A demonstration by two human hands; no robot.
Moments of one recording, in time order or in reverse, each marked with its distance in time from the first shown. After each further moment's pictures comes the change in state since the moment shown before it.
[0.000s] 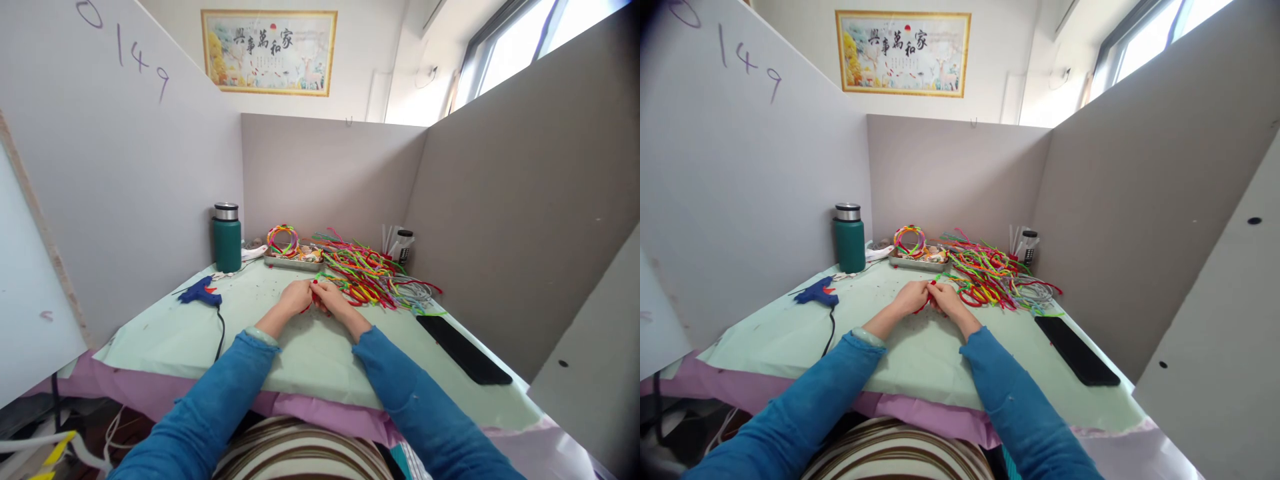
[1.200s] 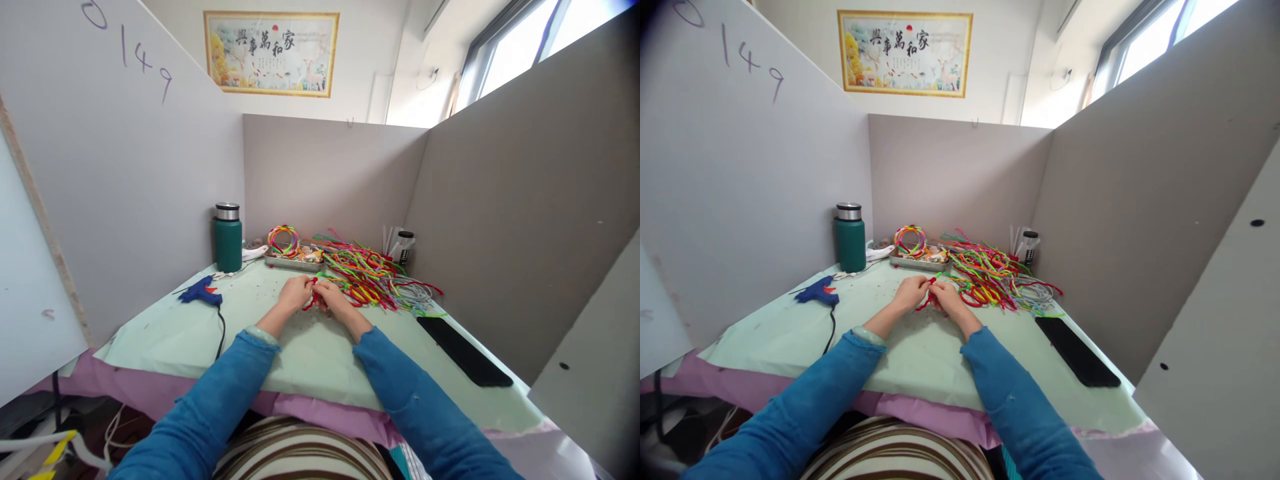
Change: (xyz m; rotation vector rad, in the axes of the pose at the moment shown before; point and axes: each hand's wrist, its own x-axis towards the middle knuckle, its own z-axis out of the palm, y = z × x) left_hand 0.001 0.001 -0.005 -0.065 0.104 -0.069; right_hand -0.002 -0.006 0.000 0.103 -0.004 0.000
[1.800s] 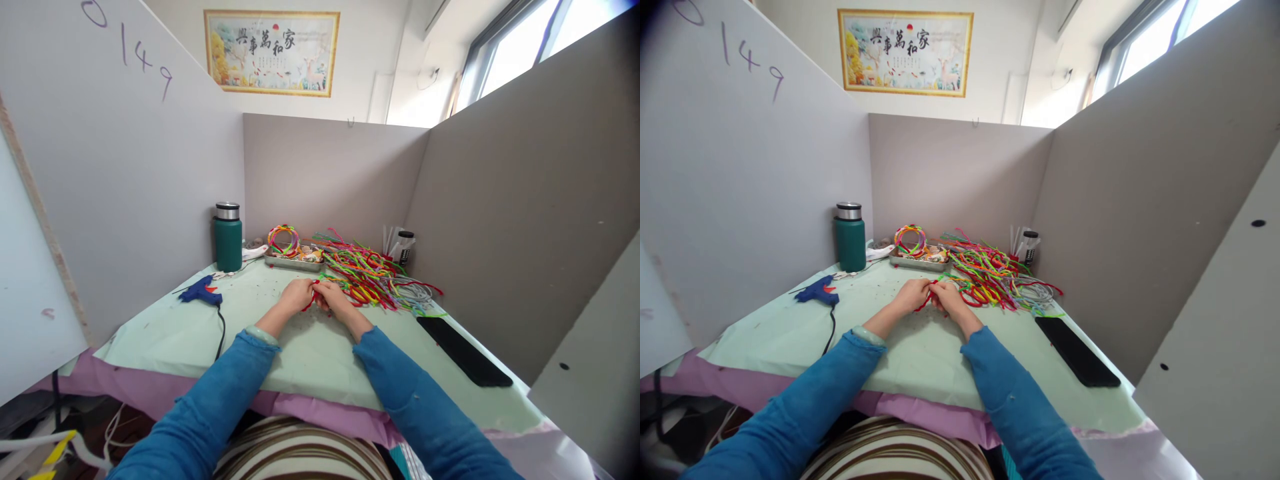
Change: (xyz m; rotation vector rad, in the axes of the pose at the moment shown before) left_hand -0.002 0.002 0.000 0.061 -0.079 0.082; right_hand 0.003 0.007 -0.003 0.007 0.012 -0.014
